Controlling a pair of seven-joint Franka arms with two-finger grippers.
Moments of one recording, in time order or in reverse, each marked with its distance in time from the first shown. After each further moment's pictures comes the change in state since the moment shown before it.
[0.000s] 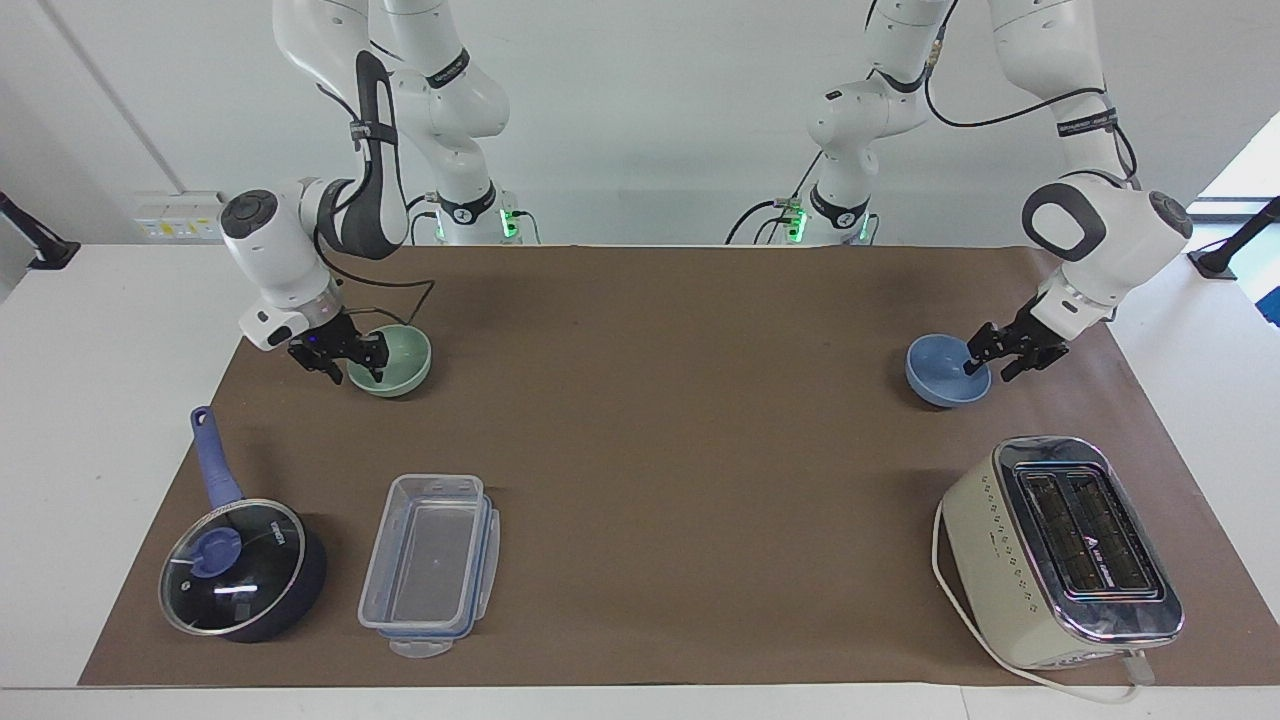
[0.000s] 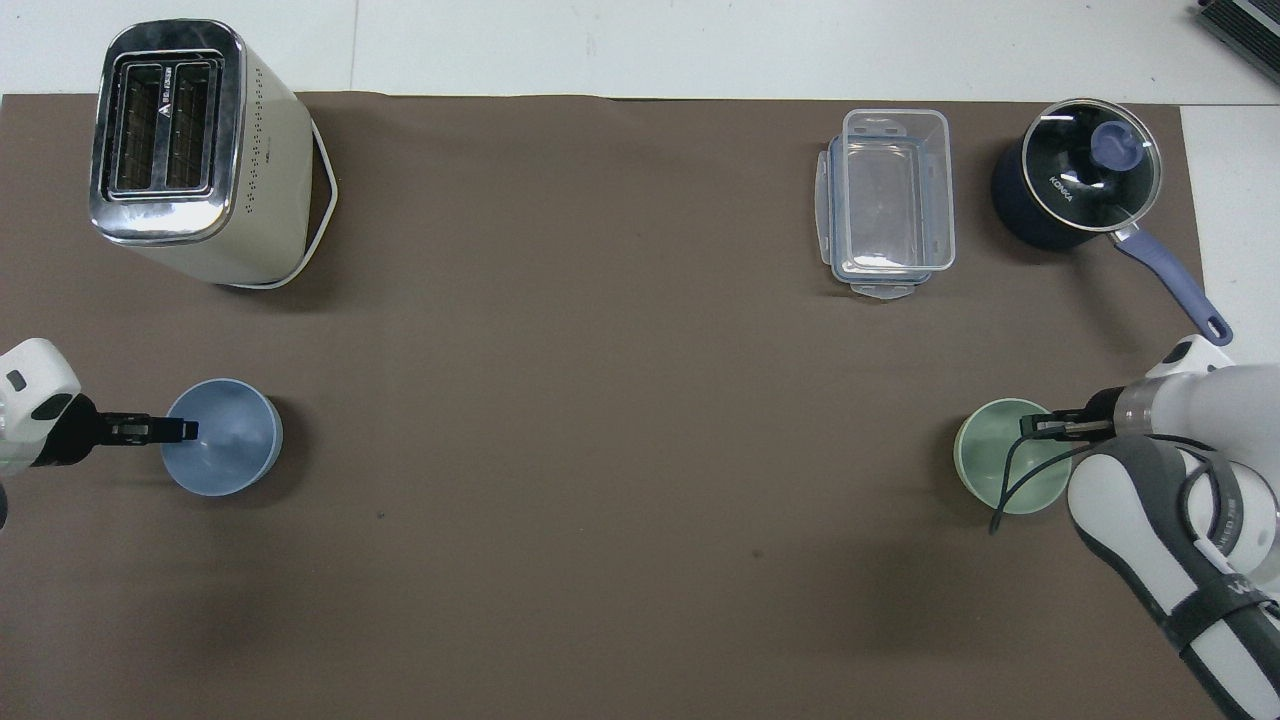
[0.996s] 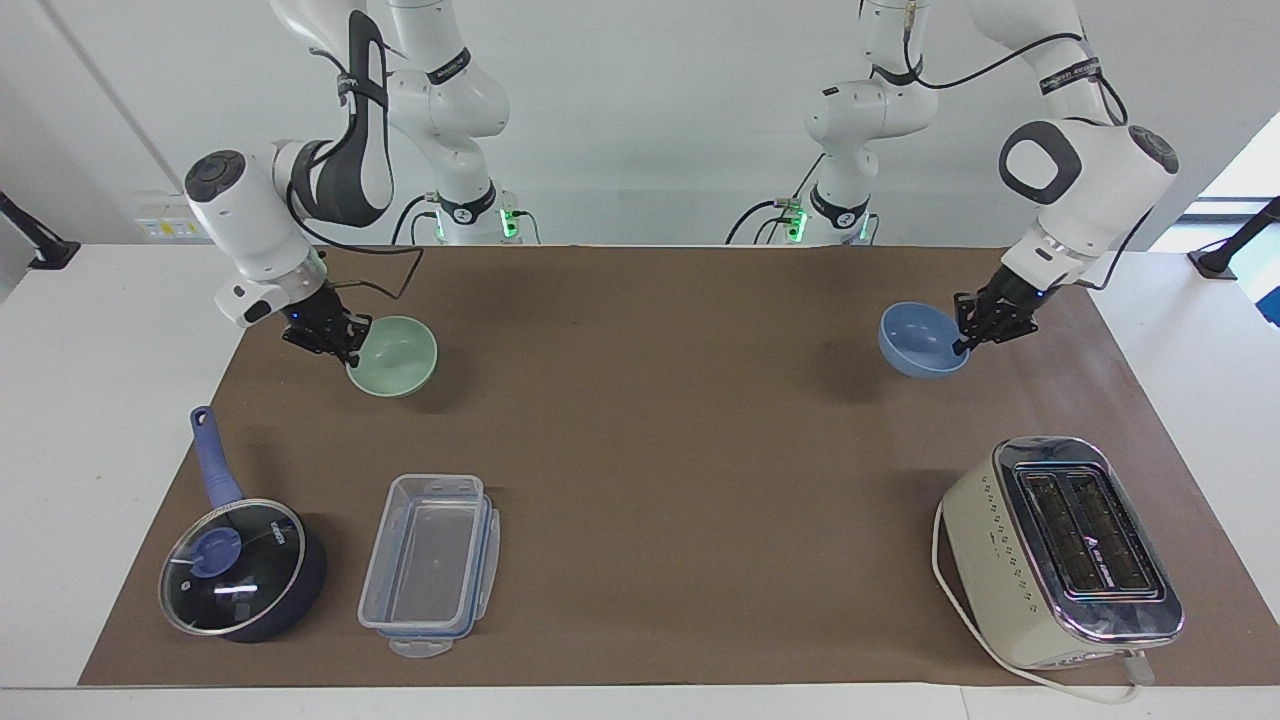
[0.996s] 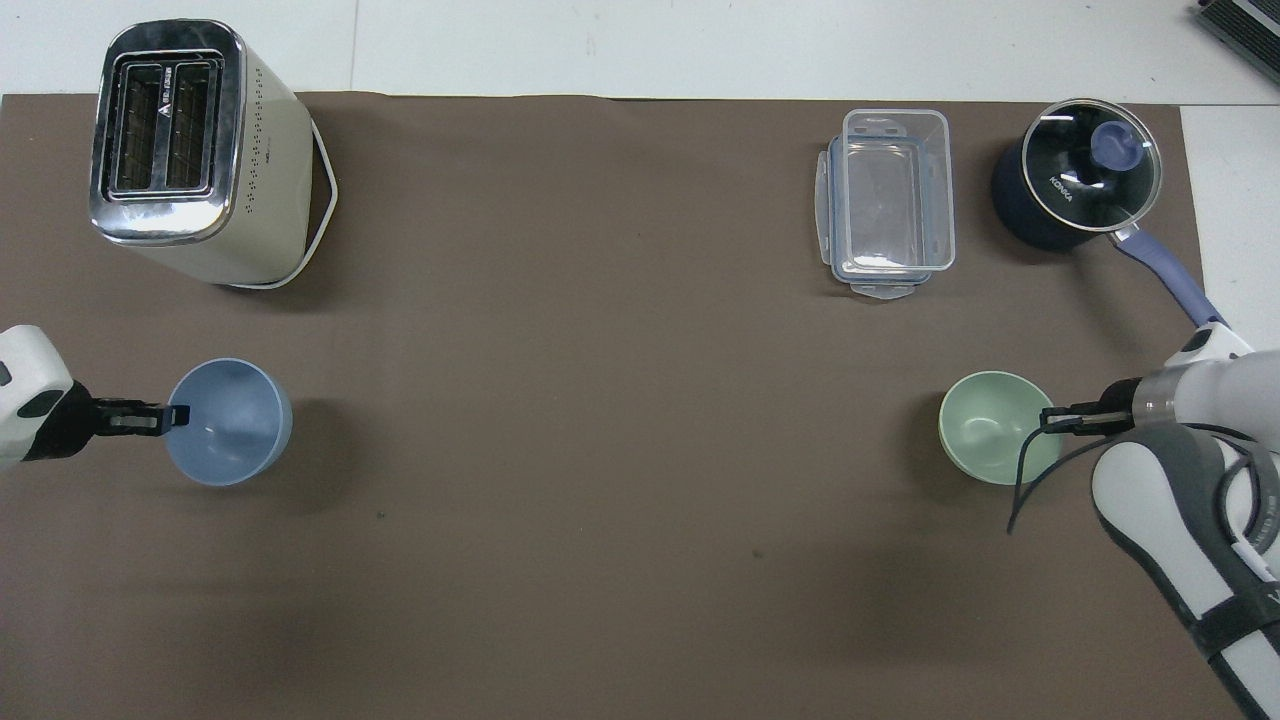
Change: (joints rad) left arm -0.183 -0.225 -0.015 -0.006 -0.012 -0.112 -0.112; right arm 0.006 -0.098 0.014 0.141 0.032 -0.253 -0.006
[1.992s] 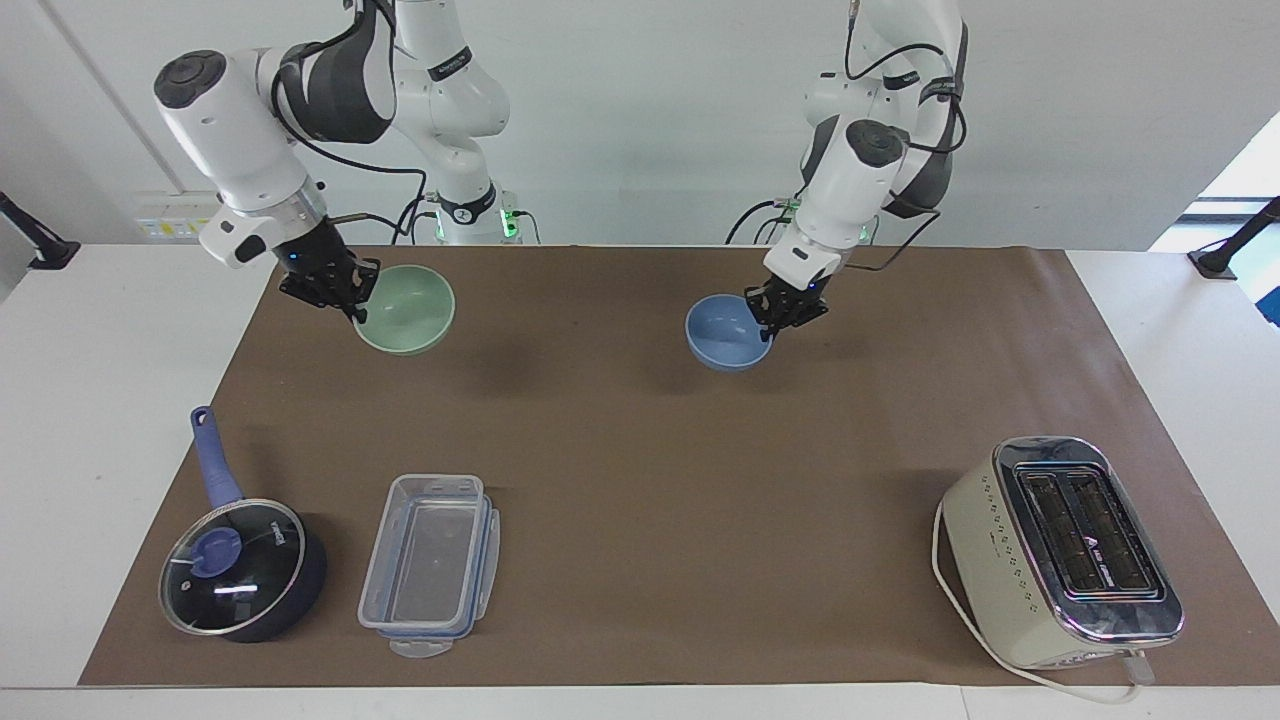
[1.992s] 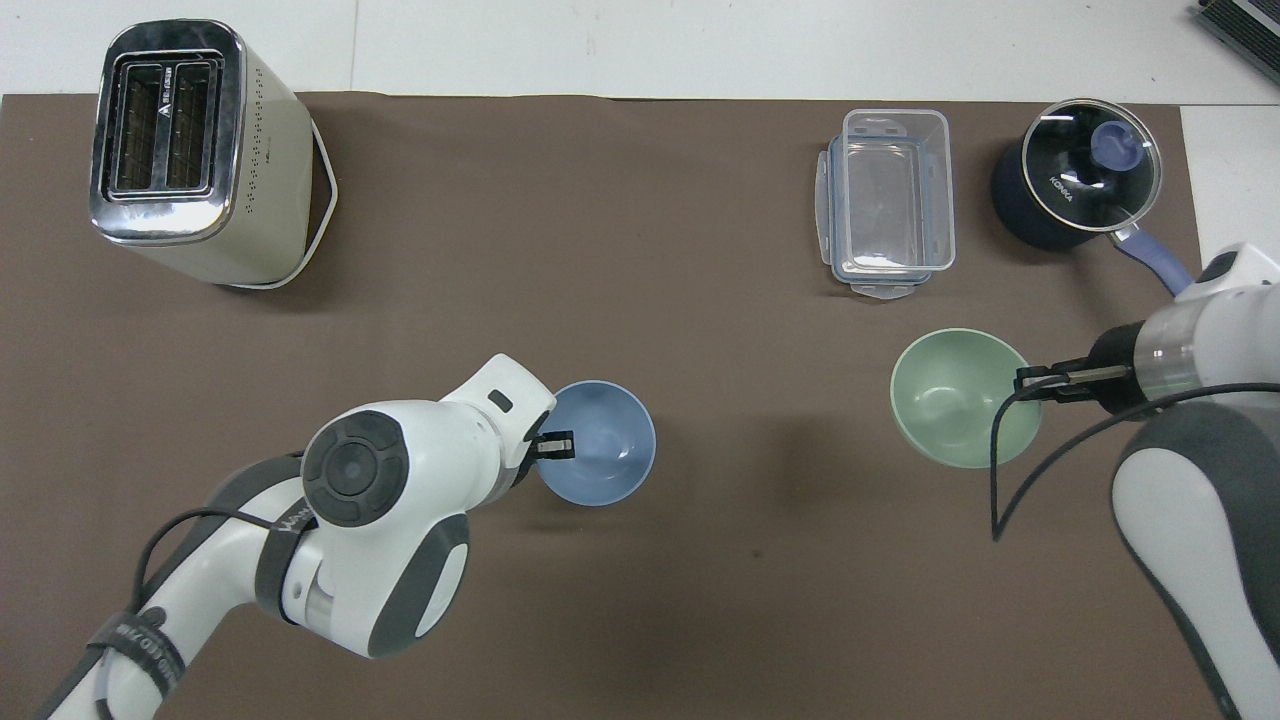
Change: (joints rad) left arm -0.668 0.184 -0.026 0.031 0.124 0.268 -0.942; right arm 0.019 -0.047 0.188 0.204 0.013 -0.248 0.207
